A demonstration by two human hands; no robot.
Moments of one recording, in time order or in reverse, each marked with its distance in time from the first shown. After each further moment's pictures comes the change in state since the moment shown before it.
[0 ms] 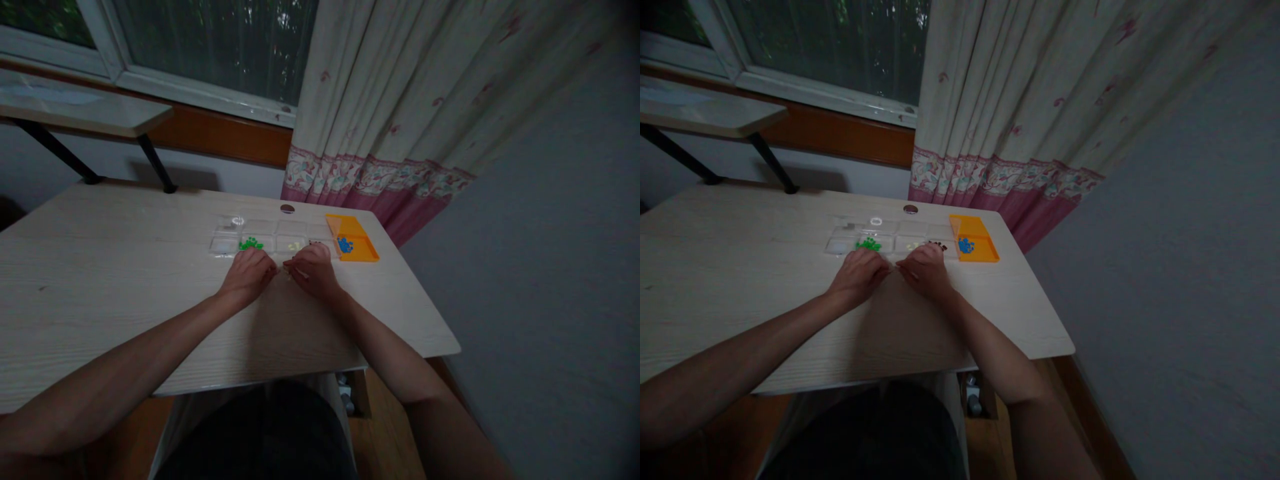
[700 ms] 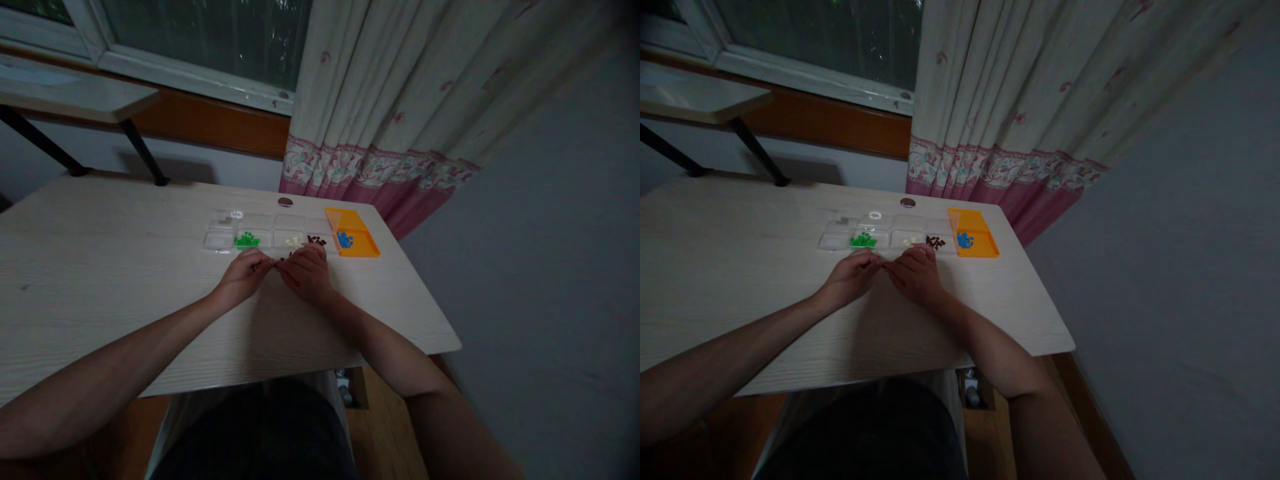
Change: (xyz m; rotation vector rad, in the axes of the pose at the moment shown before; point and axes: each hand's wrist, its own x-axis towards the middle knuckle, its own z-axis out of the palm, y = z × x) left_hand 0.000 0.005 0.004 -0.599 0.094 -0.210; right_hand -0.005 -0.023 0.004 -0.051 0.000 -0.030
